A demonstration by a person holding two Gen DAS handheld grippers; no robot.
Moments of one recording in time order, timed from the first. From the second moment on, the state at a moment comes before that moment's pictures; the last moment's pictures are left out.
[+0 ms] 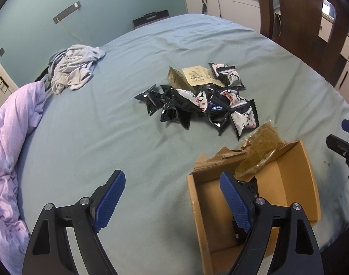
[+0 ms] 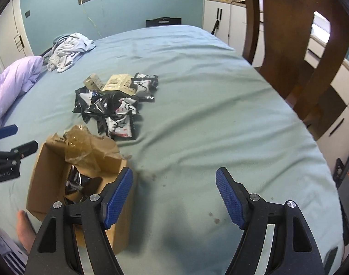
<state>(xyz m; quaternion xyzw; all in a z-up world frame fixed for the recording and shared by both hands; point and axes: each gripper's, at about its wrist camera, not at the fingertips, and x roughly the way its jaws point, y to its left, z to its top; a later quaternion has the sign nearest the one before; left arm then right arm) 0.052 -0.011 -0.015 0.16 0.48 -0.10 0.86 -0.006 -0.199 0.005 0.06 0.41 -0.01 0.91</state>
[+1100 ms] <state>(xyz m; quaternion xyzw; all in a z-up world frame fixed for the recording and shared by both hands) 0.065 -0.025 -0.009 0.15 0.48 -0.11 0.86 0.080 -0.240 -0.026 0.11 0.43 0.05 0.90</state>
